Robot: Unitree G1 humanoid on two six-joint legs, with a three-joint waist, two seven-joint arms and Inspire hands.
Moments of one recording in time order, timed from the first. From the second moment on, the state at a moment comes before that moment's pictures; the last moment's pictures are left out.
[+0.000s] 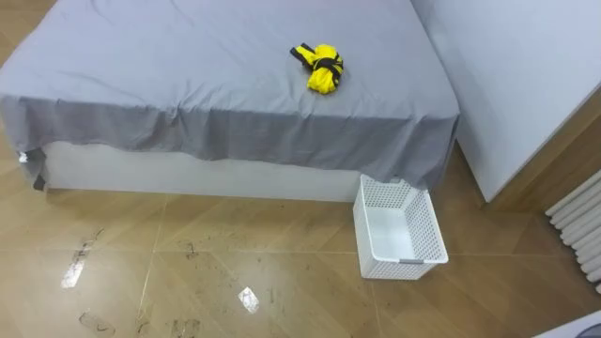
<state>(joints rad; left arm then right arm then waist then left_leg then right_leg) 0.17 0.14 -0.08 1.08 0.19 -0.10 0.30 0.05 -0.17 0.17 1.27 0.39 -0.07 0.08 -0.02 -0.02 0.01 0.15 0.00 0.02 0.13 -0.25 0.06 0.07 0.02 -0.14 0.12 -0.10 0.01</state>
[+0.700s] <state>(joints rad) 0.19 0.14 0.00 1.12 -0.09 -0.11 0.22 0.06 -0.16 0.17 1.28 0.42 -0.06 0.11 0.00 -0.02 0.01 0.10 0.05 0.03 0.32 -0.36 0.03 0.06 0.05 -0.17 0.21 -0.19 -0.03</state>
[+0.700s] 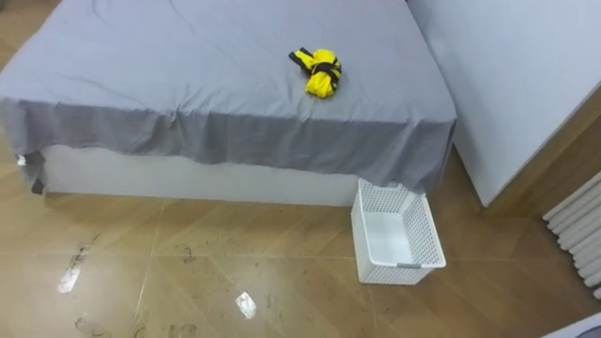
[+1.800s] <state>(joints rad) 0.14 0.13 -0.13 1.05 -0.11 -0.15 0.14 0.03 -0.18 0.07 0.87 0.51 -0.13 0.02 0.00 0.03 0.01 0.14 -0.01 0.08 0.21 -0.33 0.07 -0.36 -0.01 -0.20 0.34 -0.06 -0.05</state>
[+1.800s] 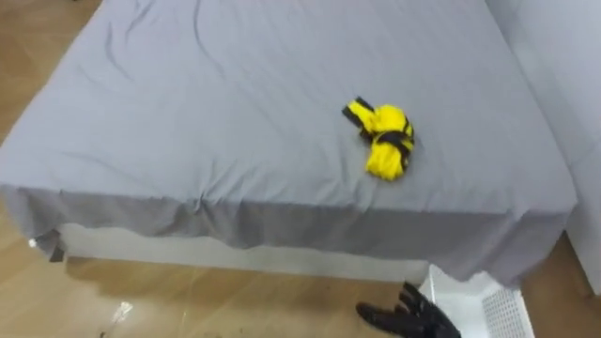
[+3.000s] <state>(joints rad) 0.19 0.16 -0.09 1.02 -0.18 -0.18 0.14 -0.09 -0.21 0.05 0.63 0.43 -0.18 -0.18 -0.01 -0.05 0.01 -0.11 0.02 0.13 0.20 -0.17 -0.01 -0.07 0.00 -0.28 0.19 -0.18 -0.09</state>
